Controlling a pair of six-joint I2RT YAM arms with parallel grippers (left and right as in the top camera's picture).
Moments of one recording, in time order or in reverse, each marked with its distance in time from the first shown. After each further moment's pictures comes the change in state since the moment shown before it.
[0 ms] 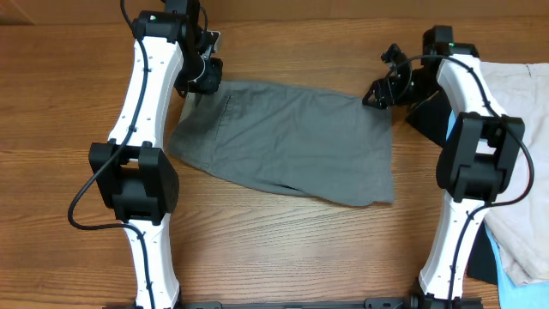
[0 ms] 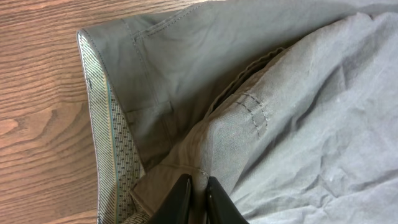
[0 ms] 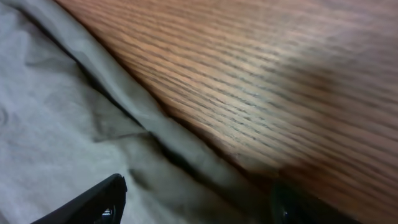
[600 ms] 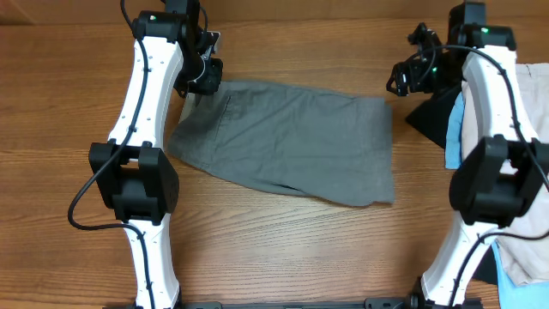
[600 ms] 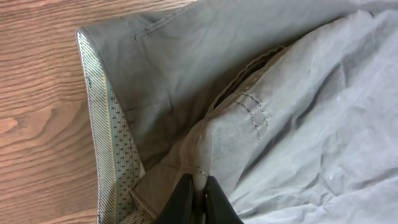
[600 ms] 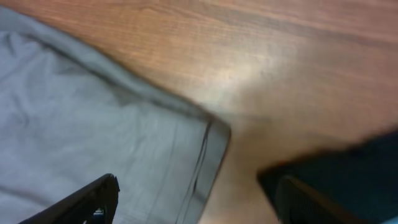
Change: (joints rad) left arm 0.000 0.000 0.000 -0.006 0.001 0.002; right arm -0.018 -0.225 0.002 -0.090 0.195 0.108
